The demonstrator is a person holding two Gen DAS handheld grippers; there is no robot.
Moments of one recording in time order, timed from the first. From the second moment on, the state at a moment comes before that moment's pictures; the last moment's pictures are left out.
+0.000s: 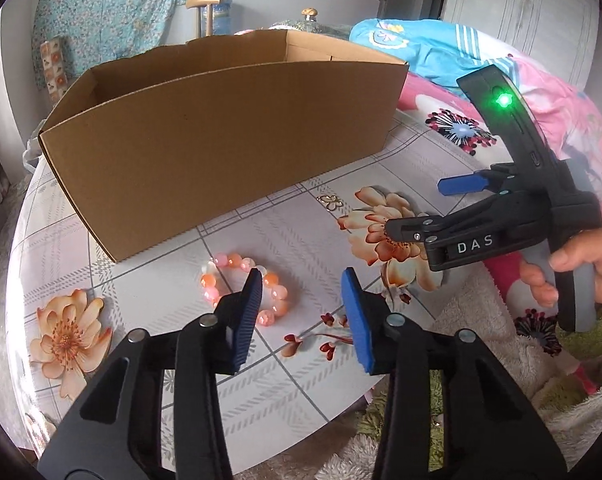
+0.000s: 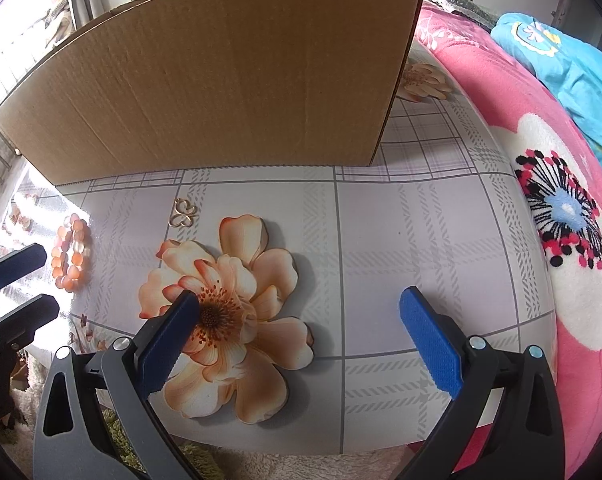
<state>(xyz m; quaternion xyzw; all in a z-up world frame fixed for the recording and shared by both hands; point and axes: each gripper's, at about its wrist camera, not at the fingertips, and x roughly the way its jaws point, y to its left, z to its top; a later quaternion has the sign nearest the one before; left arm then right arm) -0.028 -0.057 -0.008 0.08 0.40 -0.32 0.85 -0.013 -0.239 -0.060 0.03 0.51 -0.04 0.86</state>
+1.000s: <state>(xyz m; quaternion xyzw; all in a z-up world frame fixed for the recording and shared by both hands) -0.007 -0.051 -0.027 0.08 0.42 -0.28 0.86 -0.017 -0.215 -0.037 0.04 0.44 0.01 0.90</state>
